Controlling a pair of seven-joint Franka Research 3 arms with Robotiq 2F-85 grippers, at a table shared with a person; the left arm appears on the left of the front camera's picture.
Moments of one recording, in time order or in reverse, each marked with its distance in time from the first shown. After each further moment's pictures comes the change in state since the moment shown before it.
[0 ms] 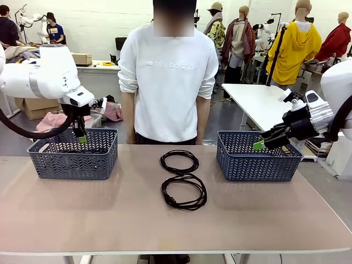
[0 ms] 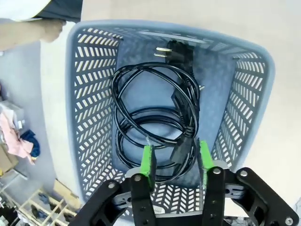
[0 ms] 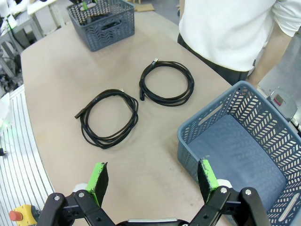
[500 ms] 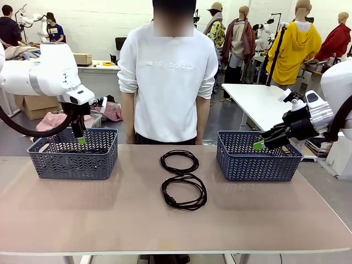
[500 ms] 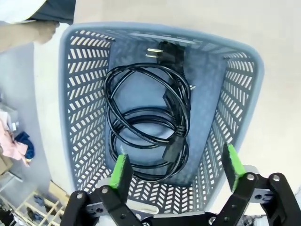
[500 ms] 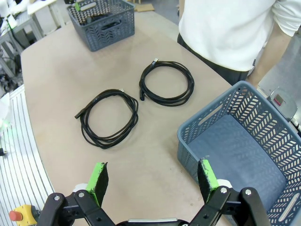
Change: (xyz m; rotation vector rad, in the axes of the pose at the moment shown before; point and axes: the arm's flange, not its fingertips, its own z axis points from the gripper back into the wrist) left arm 0.002 -0.002 0.003 -0.041 0.003 0.003; right arm 0.000 0.000 0.000 0.000 0.000 0.000
